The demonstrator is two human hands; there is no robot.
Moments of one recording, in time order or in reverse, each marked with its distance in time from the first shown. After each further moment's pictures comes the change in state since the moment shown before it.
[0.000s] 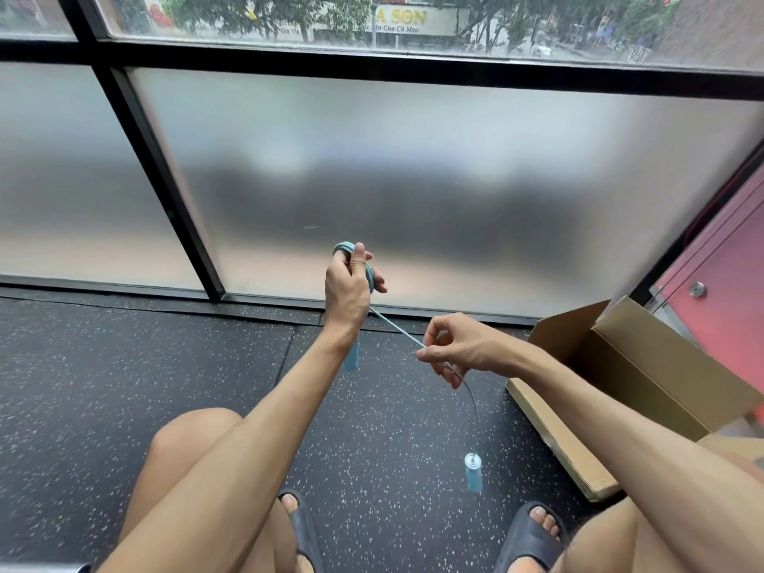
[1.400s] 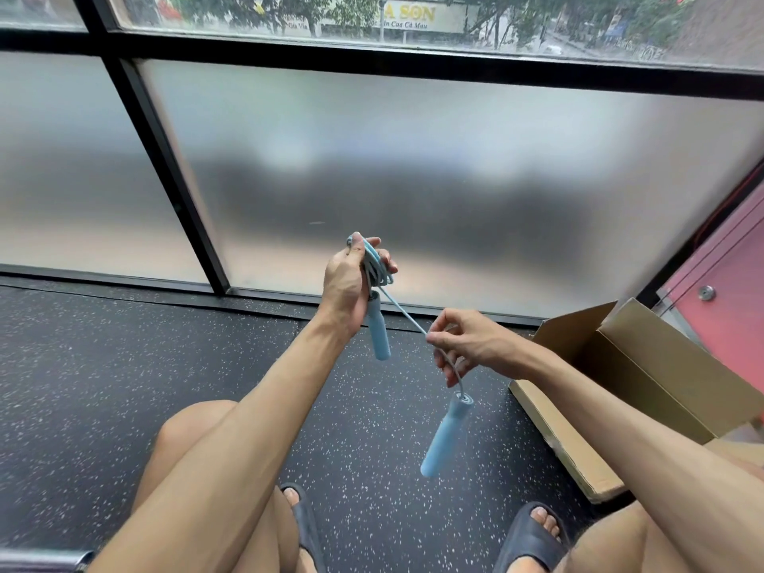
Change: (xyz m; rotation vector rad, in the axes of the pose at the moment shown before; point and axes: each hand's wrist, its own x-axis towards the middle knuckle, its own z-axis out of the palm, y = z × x) left_hand 0.007 0.010 -0.006 -0.596 -0.174 -0.237; right_hand -0.001 0.002 0.001 0.136 0.057 0.022
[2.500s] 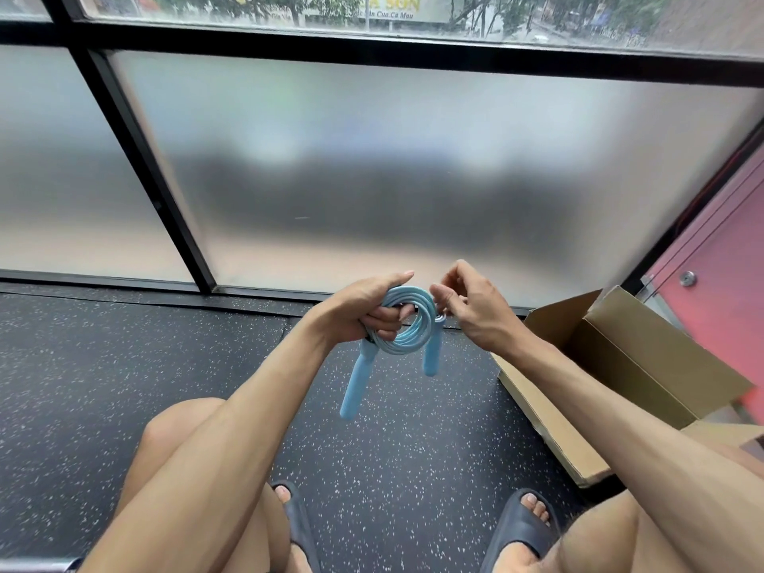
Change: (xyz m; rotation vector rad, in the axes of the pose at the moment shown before) left_hand -0.017 -0.008 0.012 0.452 -0.618 -0.648; right_hand 0.003 0.001 -0.014 -0.286 0.459 -0.455
